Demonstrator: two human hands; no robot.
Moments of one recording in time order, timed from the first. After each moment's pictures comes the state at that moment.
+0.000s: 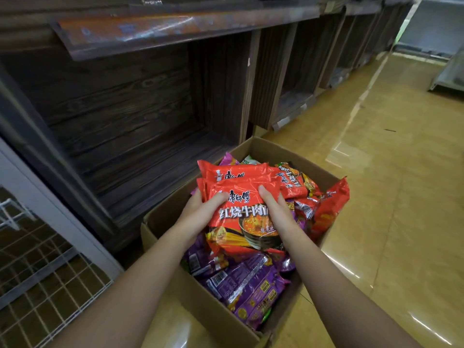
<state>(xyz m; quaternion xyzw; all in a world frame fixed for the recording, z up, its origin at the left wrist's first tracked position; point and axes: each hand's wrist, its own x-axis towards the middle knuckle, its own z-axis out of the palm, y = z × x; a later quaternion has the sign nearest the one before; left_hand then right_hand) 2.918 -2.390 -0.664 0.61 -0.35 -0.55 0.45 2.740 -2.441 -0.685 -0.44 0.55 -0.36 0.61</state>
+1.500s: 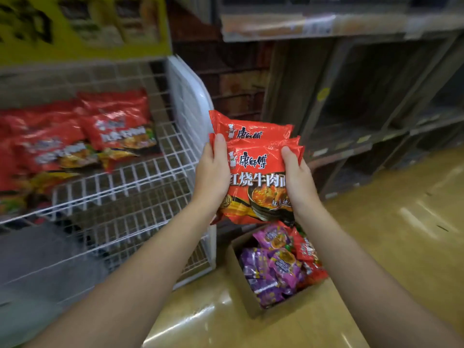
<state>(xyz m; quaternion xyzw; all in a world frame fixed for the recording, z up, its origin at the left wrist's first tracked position) 2.970 -2.208 -0.009 0.69 -0.24 -0.25 0.63 2.845 -2.297 -0.019 -0.56 0.42 -0.33 0.63</state>
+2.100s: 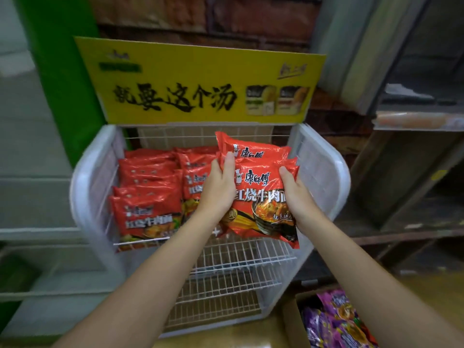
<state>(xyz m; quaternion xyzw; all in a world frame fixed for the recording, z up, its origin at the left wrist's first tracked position) 3.175 -2.017 0.070 0.75 -0.21 -0.15 0.61 3.091 -2.159 0.044 -0.68 0.31 -0.18 0.64</state>
